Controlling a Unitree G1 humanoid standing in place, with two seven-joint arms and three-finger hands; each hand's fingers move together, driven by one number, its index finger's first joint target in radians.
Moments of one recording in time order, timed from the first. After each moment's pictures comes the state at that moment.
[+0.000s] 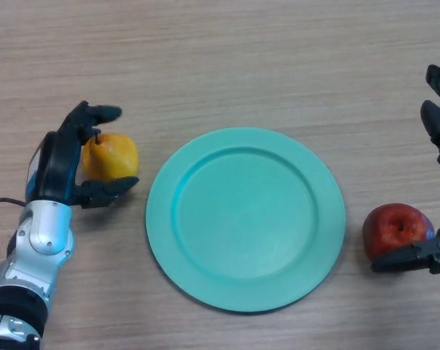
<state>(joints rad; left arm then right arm) -0.65 0.30 0.01 1.08 0.33 -0.53 0.29 0.06 -0.25 -0.18 -0.59 0.14 0.29 0.25</state>
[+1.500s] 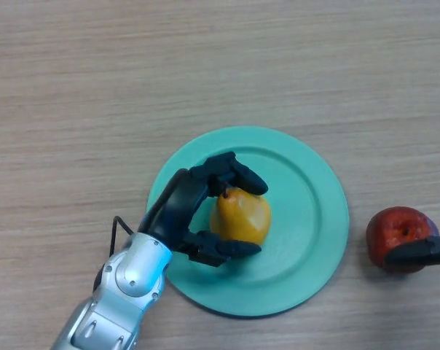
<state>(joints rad) -0.30 0.18 -0.34 0.19 0.16 0.00 -0.02 0.06 -0.24 -0.22 -0.64 0.10 0.33 0.24</state>
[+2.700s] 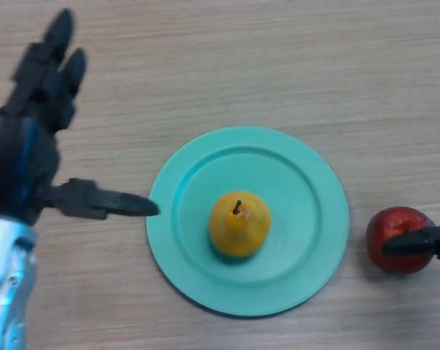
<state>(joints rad) -0.13 0.26 0.14 -0.27 -0.25 0.00 -0.11 0.01 -0.25 -0.21 -0.49 0.11 0.28 0.22</state>
